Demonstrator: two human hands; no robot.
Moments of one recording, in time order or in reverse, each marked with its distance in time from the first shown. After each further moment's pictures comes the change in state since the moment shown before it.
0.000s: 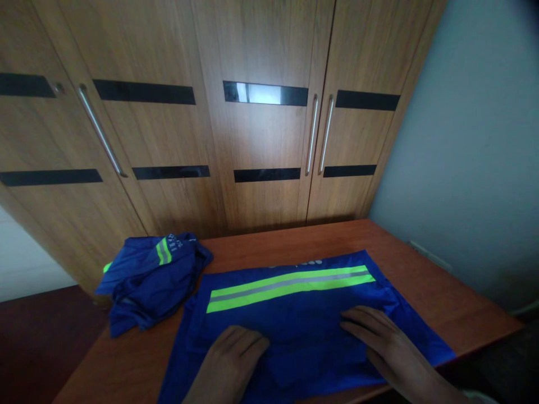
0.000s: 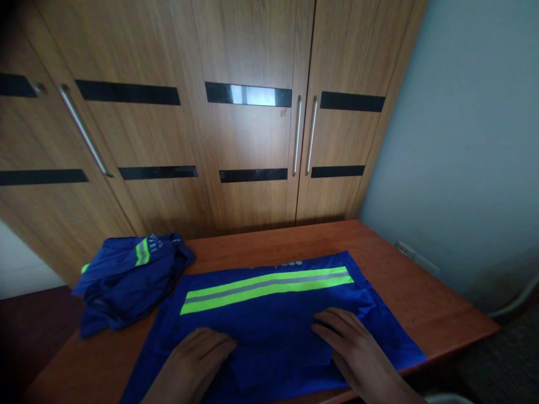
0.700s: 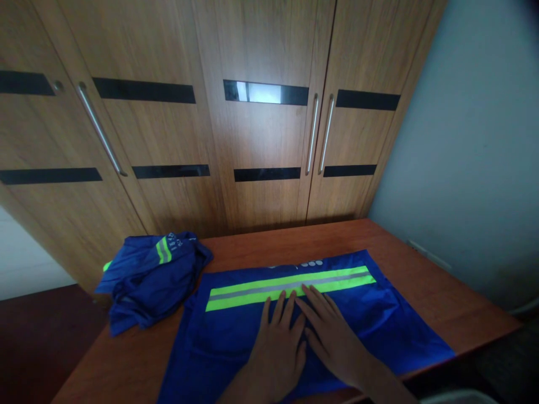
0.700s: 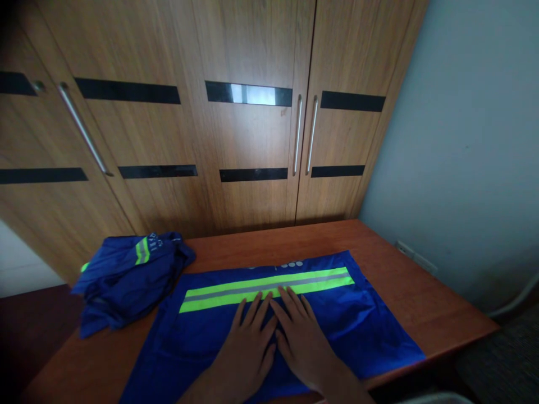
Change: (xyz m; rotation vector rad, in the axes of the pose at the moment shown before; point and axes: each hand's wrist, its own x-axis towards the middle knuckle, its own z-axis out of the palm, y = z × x) left_hand 0.058 0.041 0.037 -0.061 -0.240 -0.181; right_hand 0.072 -0.061 0.034 0.087 0.004 0.076
